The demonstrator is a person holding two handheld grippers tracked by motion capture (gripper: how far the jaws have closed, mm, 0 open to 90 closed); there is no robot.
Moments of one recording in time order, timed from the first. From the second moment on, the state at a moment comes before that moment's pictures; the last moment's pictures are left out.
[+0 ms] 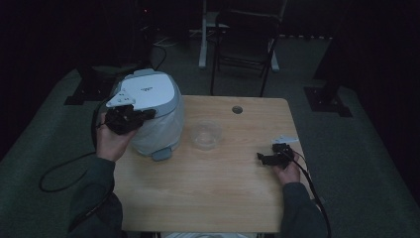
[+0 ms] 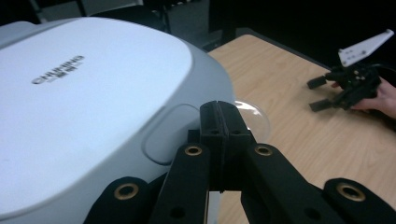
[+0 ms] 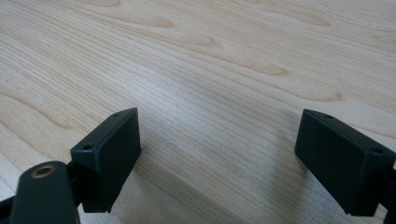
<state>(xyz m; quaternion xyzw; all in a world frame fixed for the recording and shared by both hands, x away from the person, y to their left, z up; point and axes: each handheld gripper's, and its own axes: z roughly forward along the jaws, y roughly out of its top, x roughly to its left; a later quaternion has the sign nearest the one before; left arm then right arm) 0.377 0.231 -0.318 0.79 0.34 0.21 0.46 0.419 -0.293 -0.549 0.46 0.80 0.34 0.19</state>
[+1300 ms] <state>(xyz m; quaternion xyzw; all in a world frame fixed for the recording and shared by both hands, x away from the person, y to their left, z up) 0.377 0.231 -0.320 0.78 0.34 0.23 0.47 0.419 -0.292 -0.549 0.46 0.80 0.34 0.19</state>
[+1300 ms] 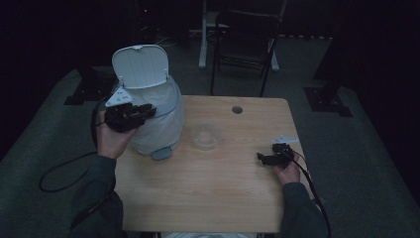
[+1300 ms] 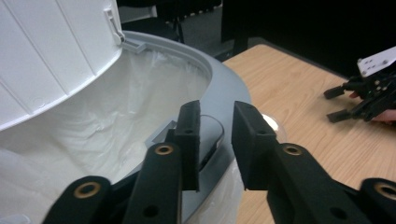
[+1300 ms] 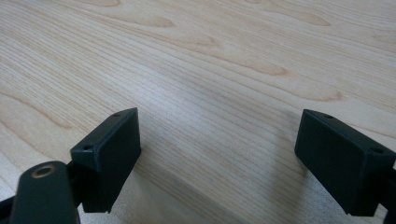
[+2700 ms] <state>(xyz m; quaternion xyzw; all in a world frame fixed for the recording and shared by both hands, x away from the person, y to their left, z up) 0.376 0.201 -0.328 0.79 0.31 0.22 0.48 0.419 -0.292 -0.549 0.46 0.80 0.34 0.19</state>
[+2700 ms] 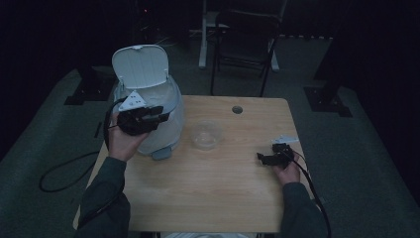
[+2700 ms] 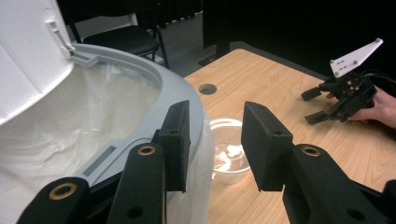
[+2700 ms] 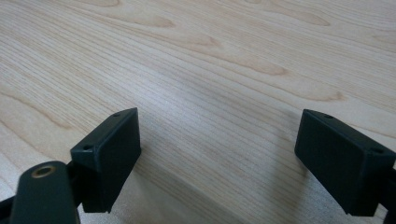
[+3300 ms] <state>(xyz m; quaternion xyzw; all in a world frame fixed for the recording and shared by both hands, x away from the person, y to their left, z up) 0.378 0.182 -0.340 0.80 0.29 0.21 0.48 0.419 -0.292 -0.549 0.46 0.80 0.34 0.19</state>
